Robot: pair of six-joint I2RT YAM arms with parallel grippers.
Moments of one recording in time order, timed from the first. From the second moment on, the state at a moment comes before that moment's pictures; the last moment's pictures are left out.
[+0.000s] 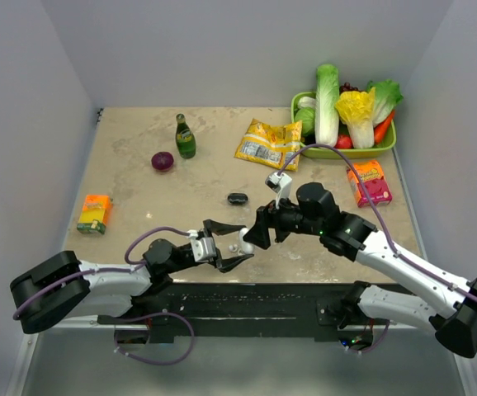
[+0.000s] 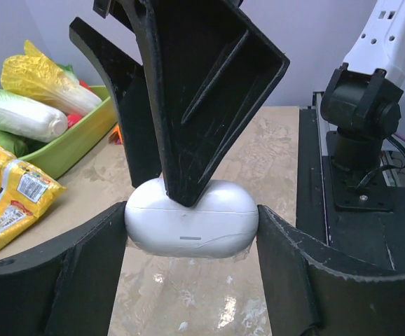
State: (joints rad) left arm -0.99 1.16 0.14 1.26 0.33 0.09; right arm 0.82 1.00 0.83 -0.32 -0.30 0.38
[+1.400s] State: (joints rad) left arm -1.07 1.13 0.16 1.24 0.12 0.25; right arm 0.83 0.97 0.79 -0.25 -0.20 0.49
